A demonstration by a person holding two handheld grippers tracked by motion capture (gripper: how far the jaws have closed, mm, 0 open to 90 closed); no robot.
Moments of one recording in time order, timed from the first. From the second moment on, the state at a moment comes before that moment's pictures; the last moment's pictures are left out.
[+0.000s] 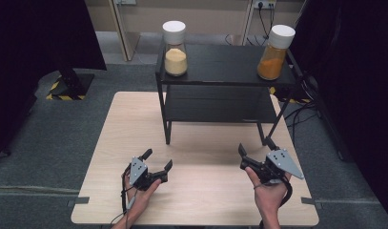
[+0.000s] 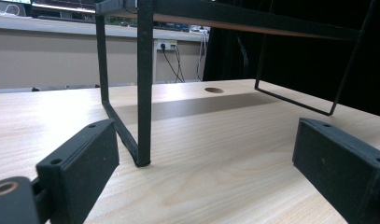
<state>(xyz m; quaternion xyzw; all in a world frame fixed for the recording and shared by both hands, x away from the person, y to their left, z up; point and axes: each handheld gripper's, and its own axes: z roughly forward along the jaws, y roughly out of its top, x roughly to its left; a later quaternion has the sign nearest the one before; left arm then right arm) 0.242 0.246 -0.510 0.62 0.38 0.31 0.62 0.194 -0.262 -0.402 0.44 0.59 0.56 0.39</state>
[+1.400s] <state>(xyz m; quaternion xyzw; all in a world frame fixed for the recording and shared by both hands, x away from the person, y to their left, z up) 0.242 0.246 -0.508 0.62 0.37 0.31 0.61 0.168 -0.256 -0.486 0.47 0.62 0.50 0.38</state>
